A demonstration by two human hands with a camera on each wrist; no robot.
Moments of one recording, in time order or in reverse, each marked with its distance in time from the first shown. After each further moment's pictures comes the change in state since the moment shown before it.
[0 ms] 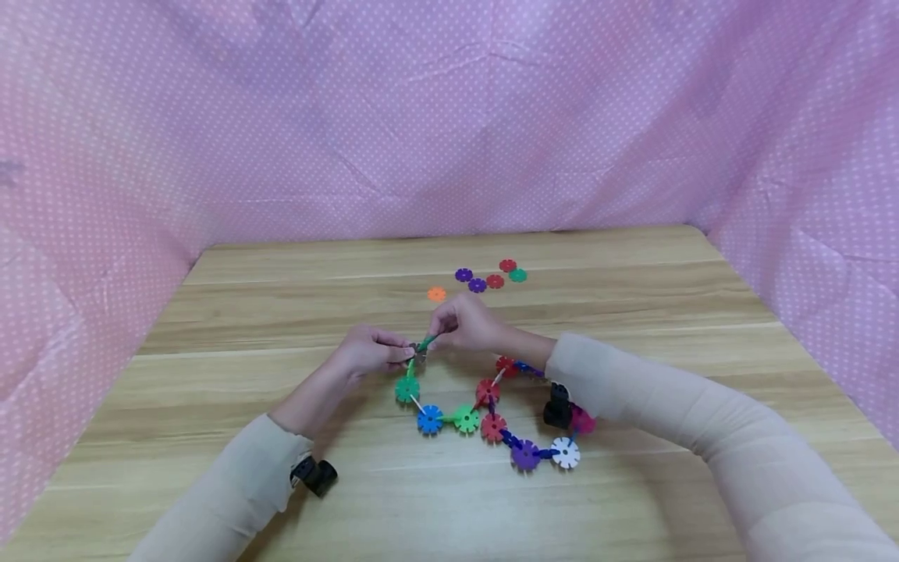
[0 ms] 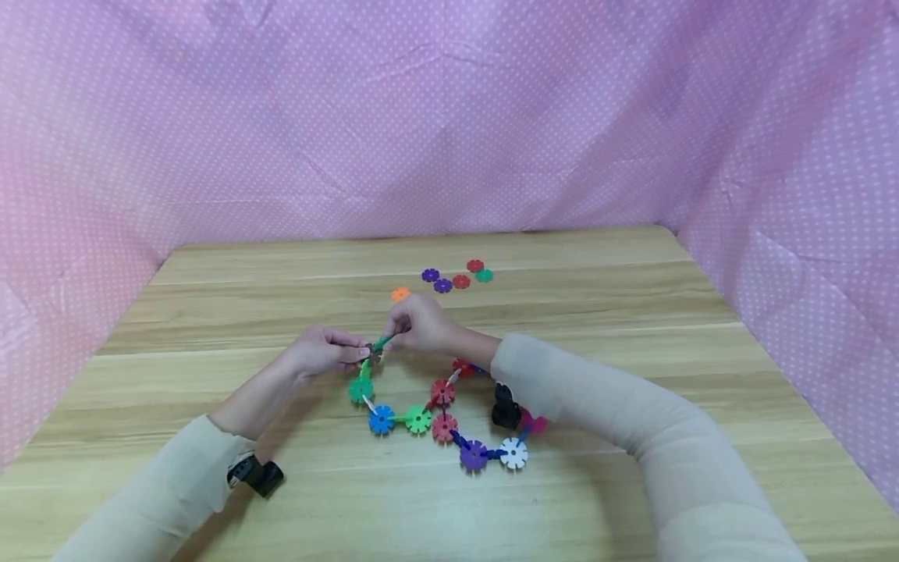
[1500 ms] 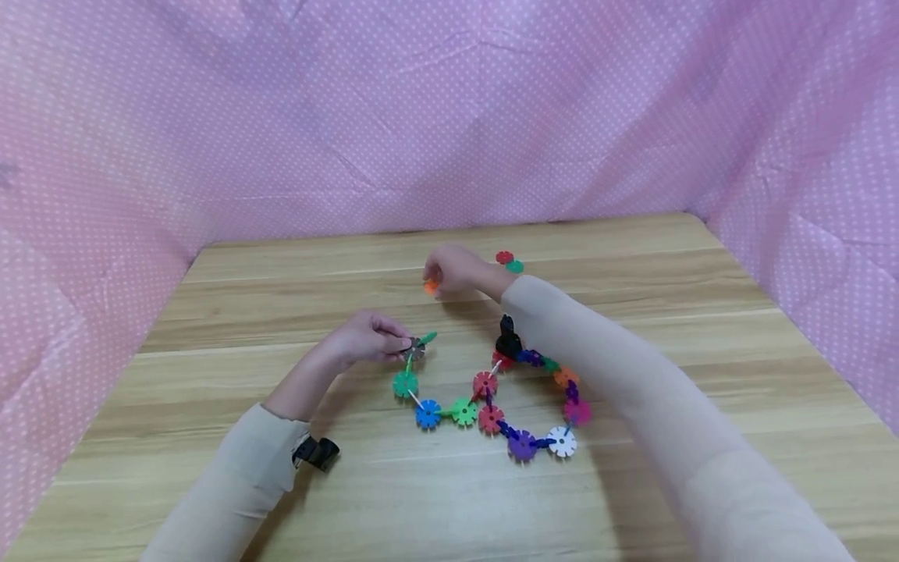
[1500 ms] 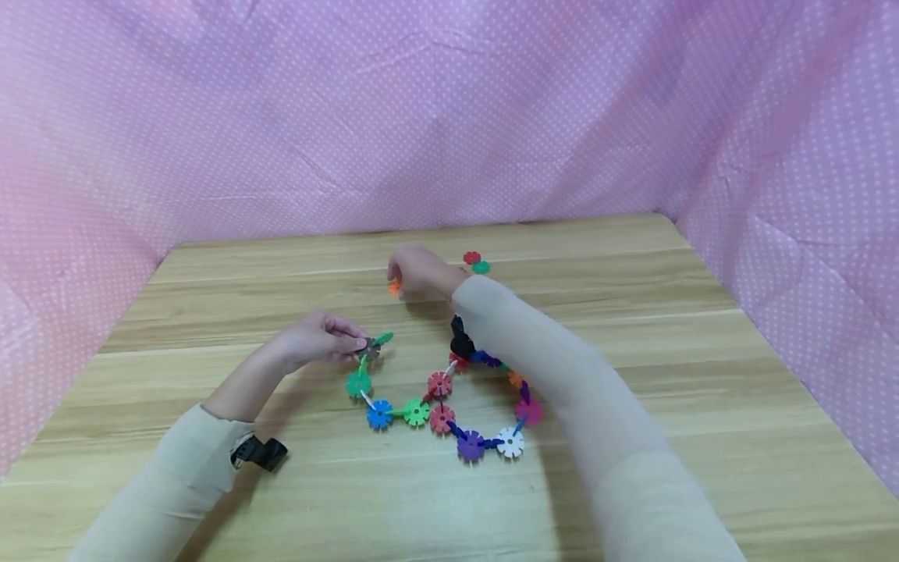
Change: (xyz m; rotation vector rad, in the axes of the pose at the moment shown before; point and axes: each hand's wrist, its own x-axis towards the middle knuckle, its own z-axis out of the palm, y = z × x) left_hand 0.003 0.012 -0.011 0.187 -0.196 0.085; right_hand 0.074 0.037 -0.044 -0.450 -0.175 0.302
